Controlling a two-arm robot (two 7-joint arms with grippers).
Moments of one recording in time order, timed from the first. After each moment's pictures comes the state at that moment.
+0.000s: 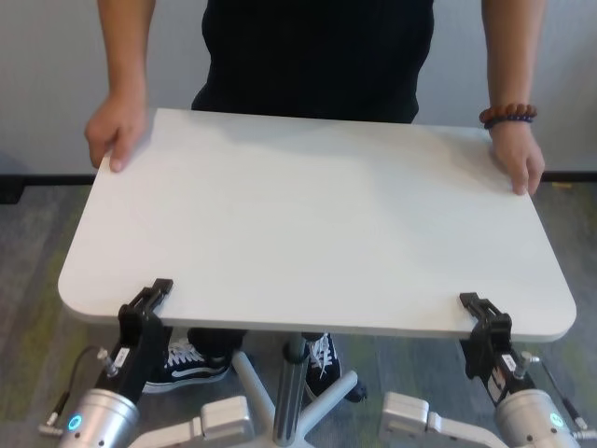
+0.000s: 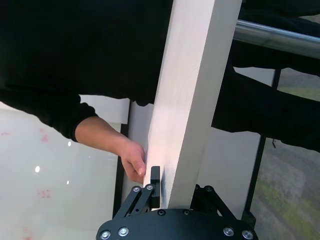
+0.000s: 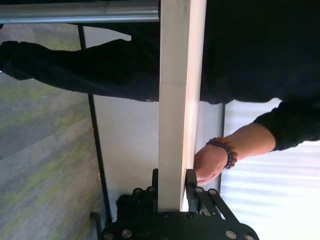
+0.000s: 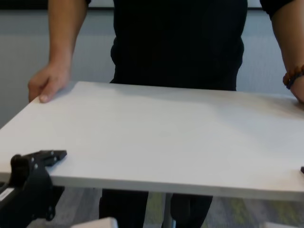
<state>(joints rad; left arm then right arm) 0.12 0.40 0.43 -1.62 1.09 0.12 0.30 -0.17 0.40 -0.40 -1.70 -1.20 0.33 -0.02</state>
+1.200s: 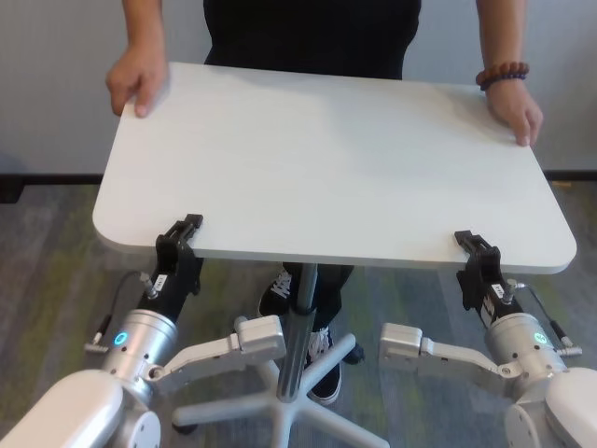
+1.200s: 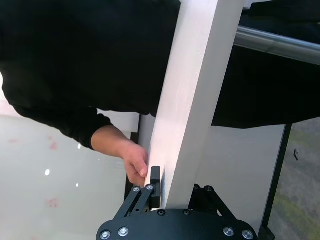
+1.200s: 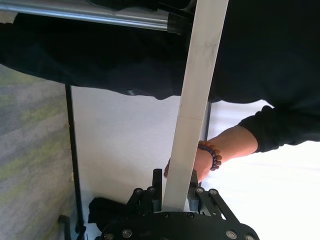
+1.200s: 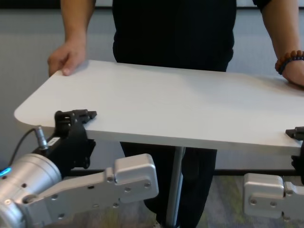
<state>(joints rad) -0.13 0.30 0.48 -1.44 1.11 0.12 0.27 0.08 0.39 -0.44 -1.50 -1.21 0.29 0.01</state>
